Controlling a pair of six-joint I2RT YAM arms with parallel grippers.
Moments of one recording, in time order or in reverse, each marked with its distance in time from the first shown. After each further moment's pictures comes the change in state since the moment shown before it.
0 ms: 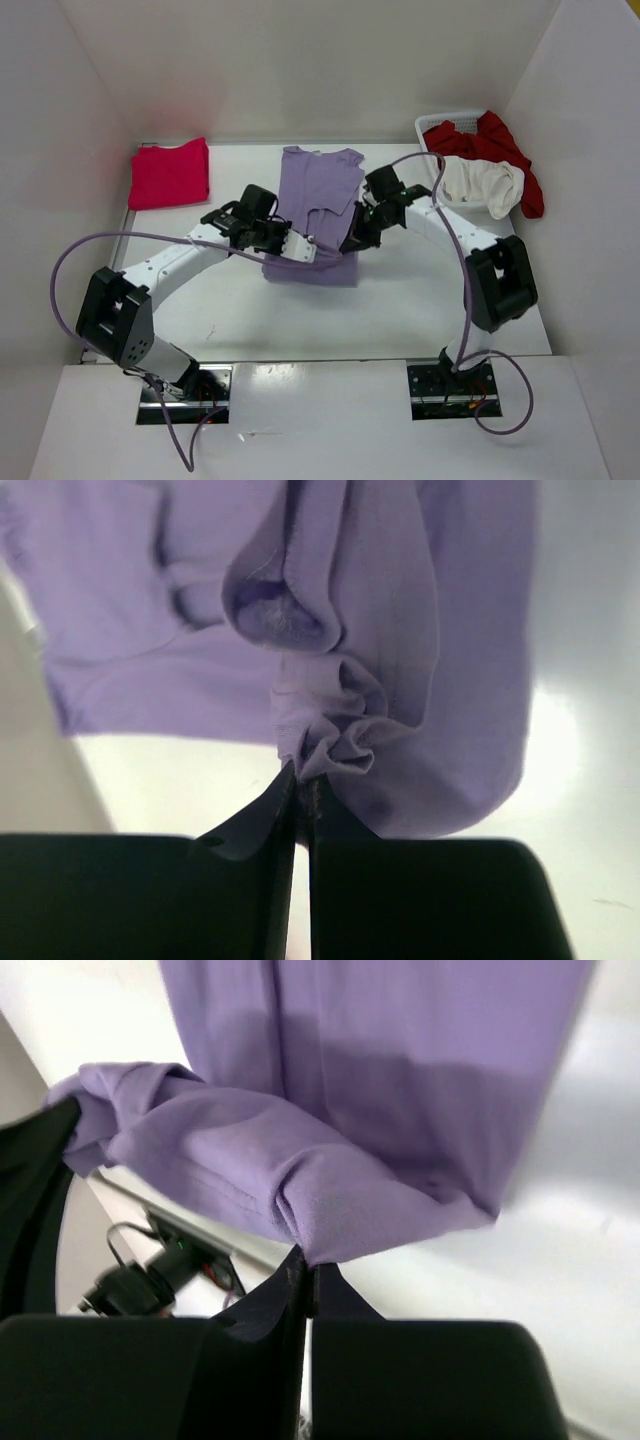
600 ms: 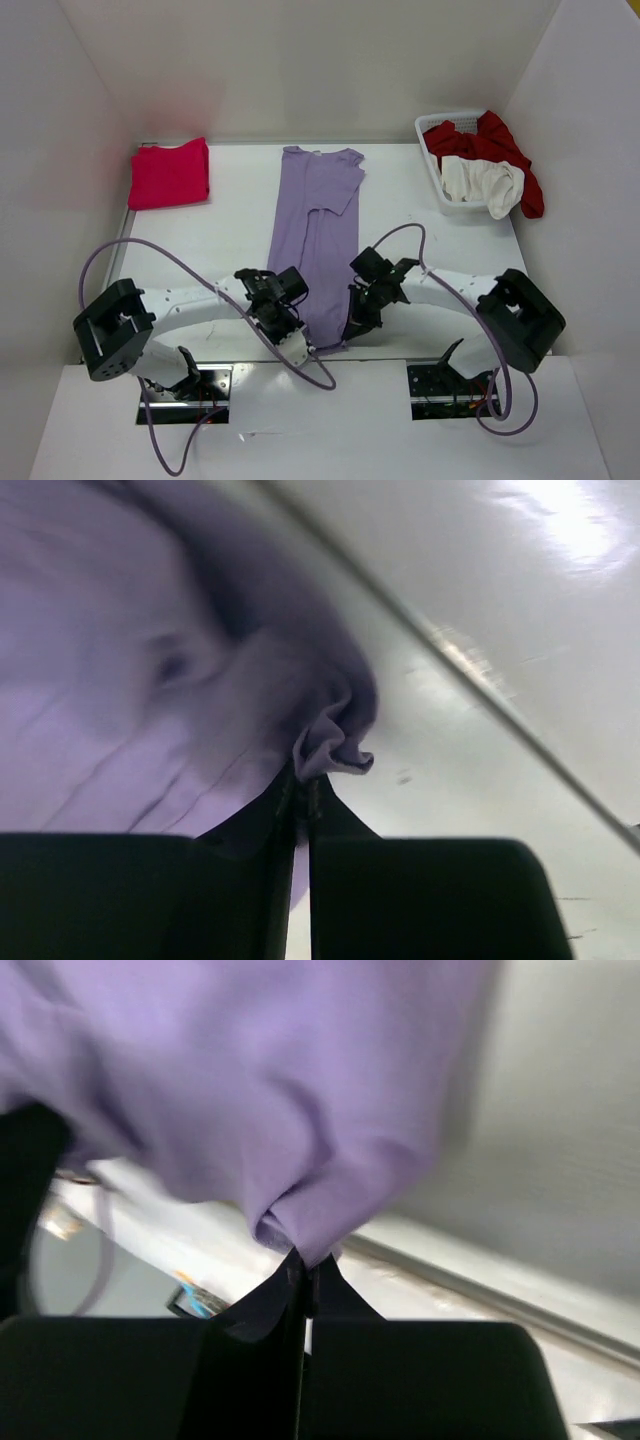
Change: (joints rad) left arm -0.453 -0.065 -0.321 -0.206 0.038 0.126; right arm 0.331 -0.209 -0.580 0.183 -0.018 0.220
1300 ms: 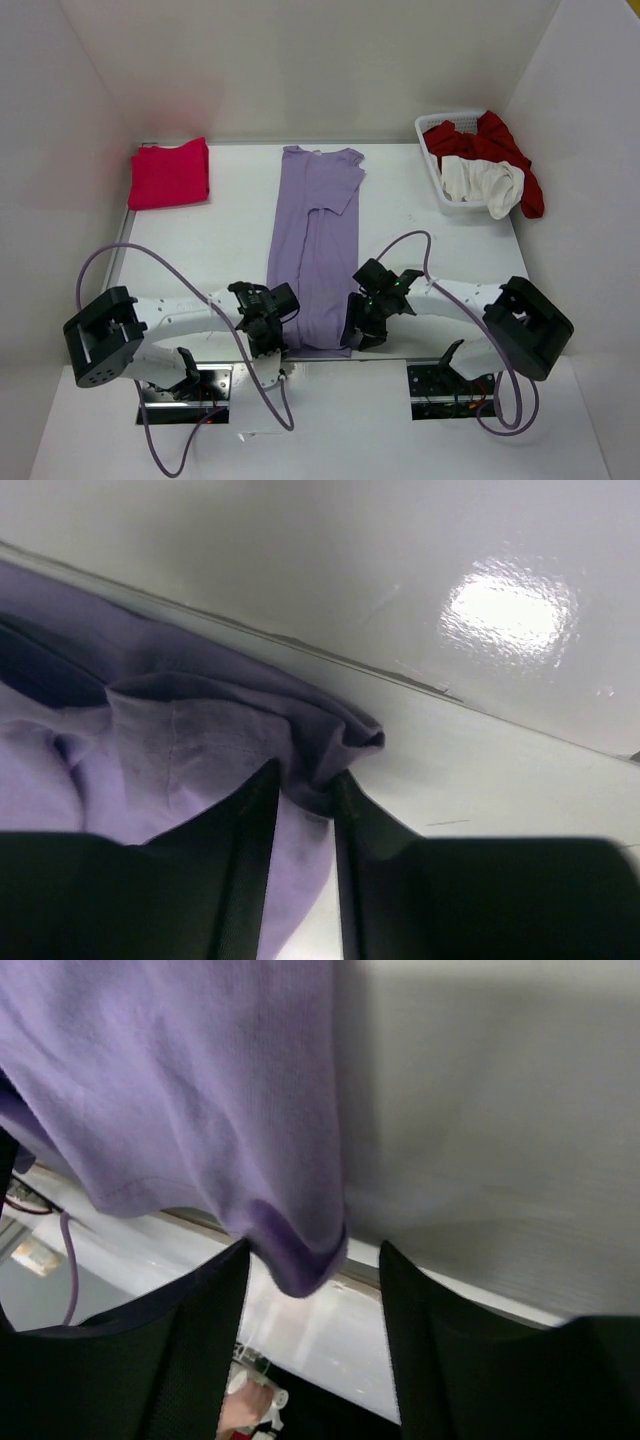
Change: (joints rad) left arm -0.034 -0.092 -0.120 -0.017 -0.063 0.373; right arm 0.026 -0.082 -0.076 0.007 0.104 0.064
